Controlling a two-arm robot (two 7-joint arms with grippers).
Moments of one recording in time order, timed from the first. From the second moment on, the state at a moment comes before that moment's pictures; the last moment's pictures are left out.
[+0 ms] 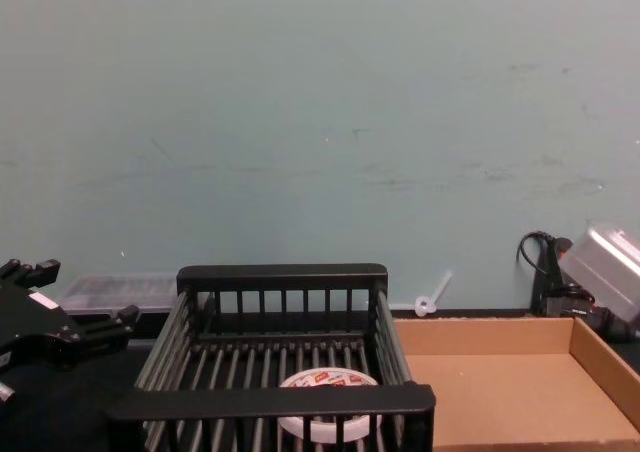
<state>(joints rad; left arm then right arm) -0.20 0.60 0.45 -1.41 -0.25 -0.12 0.03 0.26 0.63 -0.61 -1.62 0.46 0.55 0.50</state>
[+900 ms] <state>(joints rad) -0.20 0.60 0.45 -1.41 -0.25 -0.12 0.03 0.26 0.63 -0.61 -1.62 0.46 0.55 0.50</state>
